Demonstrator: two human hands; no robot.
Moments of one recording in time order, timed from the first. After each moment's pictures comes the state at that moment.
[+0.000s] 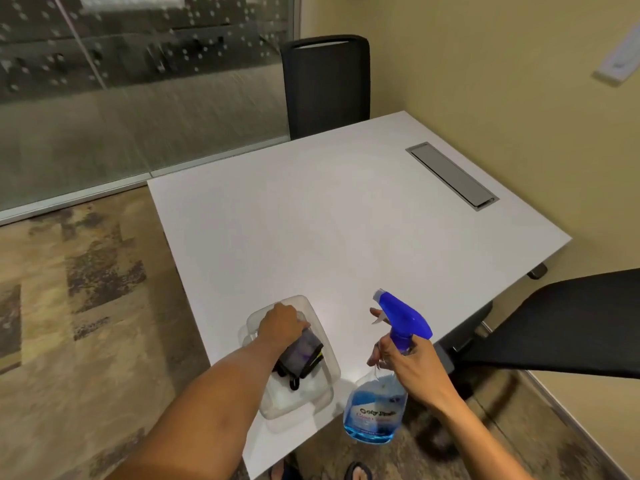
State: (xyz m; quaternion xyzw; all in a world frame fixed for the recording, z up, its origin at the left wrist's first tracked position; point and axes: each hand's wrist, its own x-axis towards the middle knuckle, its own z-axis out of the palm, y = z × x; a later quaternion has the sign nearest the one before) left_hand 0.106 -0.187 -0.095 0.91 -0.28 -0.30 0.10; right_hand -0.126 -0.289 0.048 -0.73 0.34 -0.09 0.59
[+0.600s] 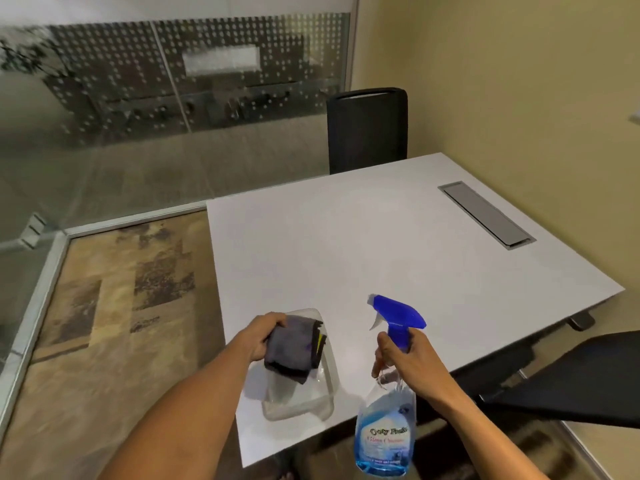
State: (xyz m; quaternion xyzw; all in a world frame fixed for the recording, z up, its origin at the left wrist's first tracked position) left_hand 0.084 -0.132 -0.027 0.62 0.17 -0.48 0.60; right_hand -0.150 -0.318 0.079 -0.73 0.24 -0.03 0.63
